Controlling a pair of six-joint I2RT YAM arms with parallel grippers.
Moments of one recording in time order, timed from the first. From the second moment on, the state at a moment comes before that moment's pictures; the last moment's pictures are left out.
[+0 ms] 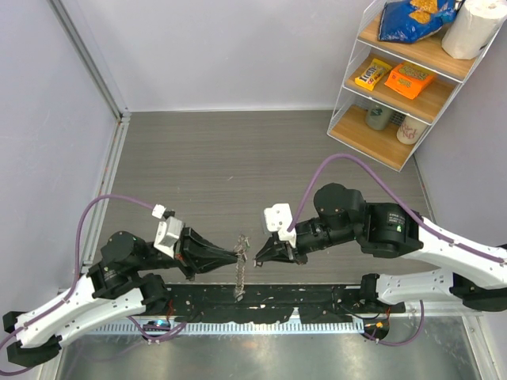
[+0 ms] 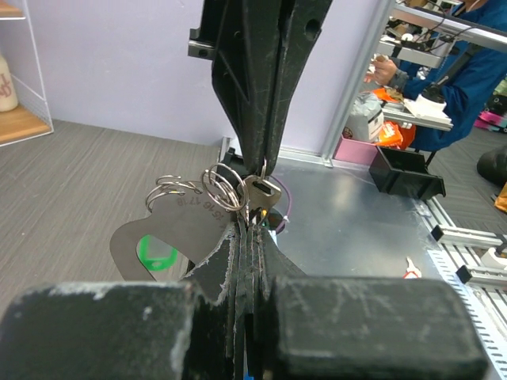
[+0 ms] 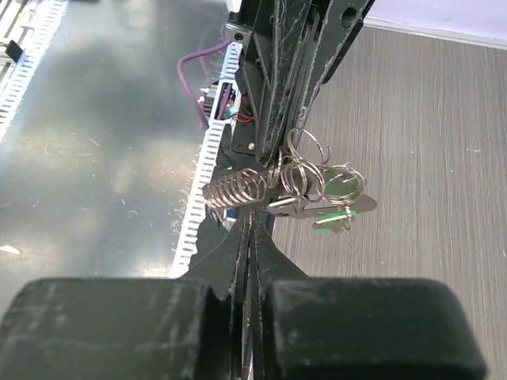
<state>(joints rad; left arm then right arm) -1.06 0.37 0.59 0.01 0.46 -0.31 1.29 1.05 1.36 -0.69 -0.39 -0.20</state>
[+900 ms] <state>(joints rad) -1.06 0.35 0.59 0.06 0.55 -0.26 1.31 1.12 1.38 -0.57 -0.47 -0.11</state>
